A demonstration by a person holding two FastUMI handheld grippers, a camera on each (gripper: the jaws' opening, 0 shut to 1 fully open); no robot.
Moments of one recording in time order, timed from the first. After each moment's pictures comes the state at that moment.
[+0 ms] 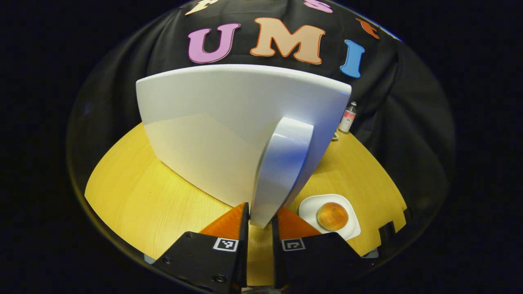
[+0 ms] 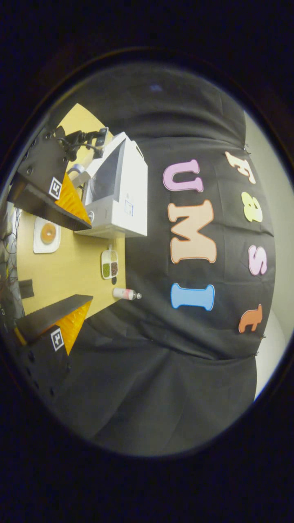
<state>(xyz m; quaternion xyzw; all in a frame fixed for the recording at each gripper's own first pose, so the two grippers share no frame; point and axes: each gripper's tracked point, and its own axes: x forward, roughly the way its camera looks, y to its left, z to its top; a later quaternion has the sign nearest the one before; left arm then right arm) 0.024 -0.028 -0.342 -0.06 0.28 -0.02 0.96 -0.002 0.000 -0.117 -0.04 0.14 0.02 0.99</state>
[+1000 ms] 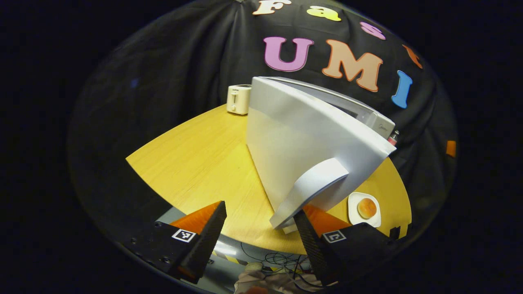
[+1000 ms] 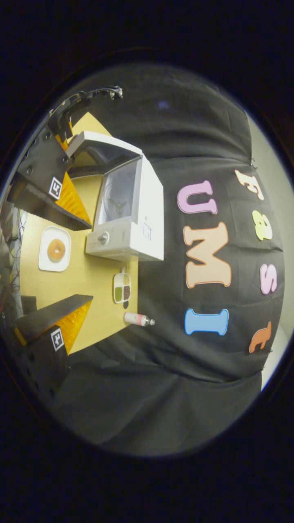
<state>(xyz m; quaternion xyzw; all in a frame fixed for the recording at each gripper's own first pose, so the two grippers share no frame) -0.104 0.119 -0.320 -0.12 0.25 0.17 0.95 0.004 0.043 -0.181 -0.04 0.19 0.11 0.98</state>
